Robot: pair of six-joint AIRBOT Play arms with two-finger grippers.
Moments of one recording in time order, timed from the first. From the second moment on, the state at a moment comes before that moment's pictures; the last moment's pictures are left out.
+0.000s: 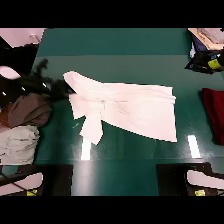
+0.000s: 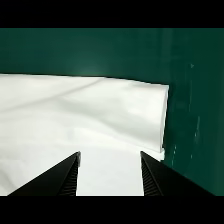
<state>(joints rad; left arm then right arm) 0.04 -1.30 1.01 0.76 -1.18 -1.33 -0.19 -1.34 1.58 -1.25 1.37 1.54</state>
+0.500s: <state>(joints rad) -0.14 -1.25 0.69 0.69 -0.90 -1.33 -0.19 -1.21 1.34 -1.25 1.29 1.54</state>
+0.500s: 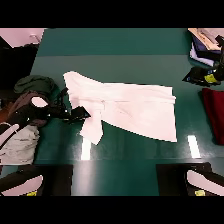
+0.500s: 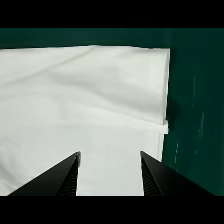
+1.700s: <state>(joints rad) -0.17 -1.24 0.90 0.68 -0.95 -1.31 -0.20 -1.20 1.30 -1.26 1.37 1.53</state>
